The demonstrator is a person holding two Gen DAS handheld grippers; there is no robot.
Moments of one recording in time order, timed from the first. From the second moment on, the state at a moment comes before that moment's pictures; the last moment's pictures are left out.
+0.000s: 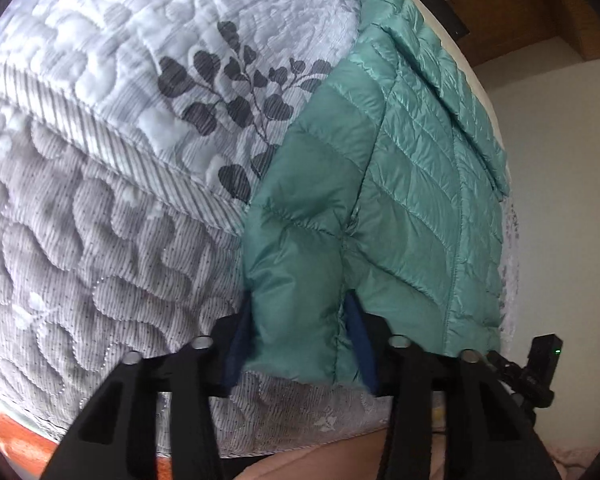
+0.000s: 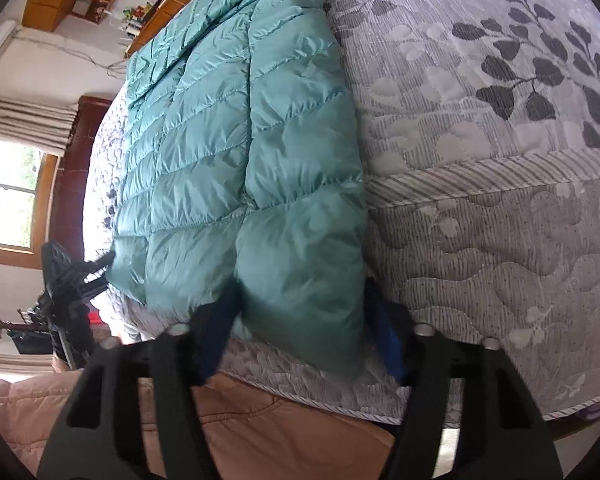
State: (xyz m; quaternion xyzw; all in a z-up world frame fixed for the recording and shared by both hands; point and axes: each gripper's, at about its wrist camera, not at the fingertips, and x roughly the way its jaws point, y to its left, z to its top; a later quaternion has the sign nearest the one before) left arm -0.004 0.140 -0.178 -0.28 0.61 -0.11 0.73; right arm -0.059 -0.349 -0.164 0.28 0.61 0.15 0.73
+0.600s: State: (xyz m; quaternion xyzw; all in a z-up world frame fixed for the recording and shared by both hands) left arm -0.032 0.102 -0.097 -0.19 0.56 -0.23 0.77; right arm -0.076 -0.377 -0.104 0.27 0.55 0.20 0.76
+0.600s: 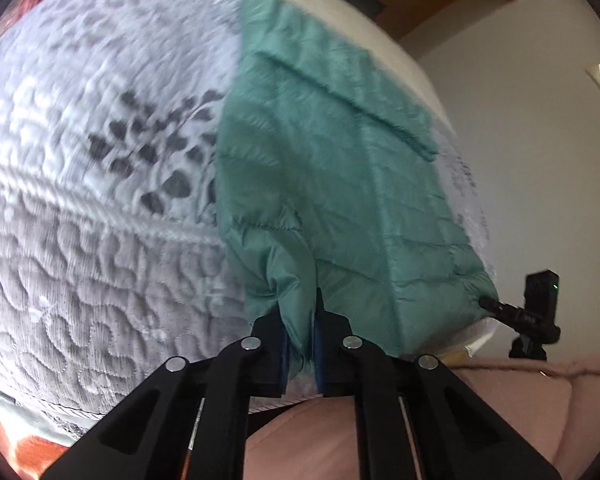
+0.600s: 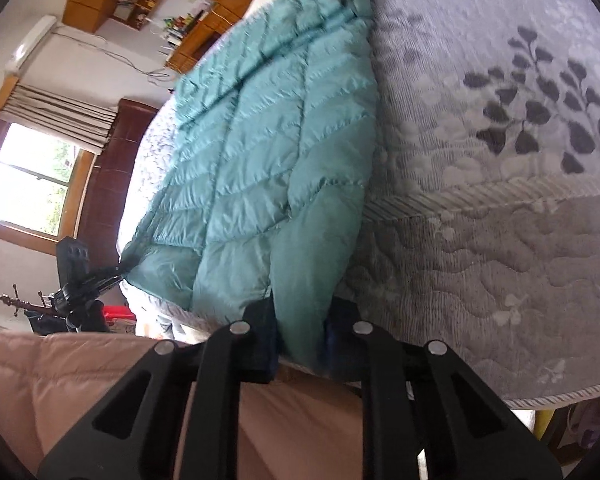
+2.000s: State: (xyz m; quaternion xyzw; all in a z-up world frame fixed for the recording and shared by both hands) left arm 0.366 0.059 -0.086 -0.23 0.50 -0.17 0.82; right arm 0.340 -0.419 -0.075 0.25 0.53 0.19 0.79
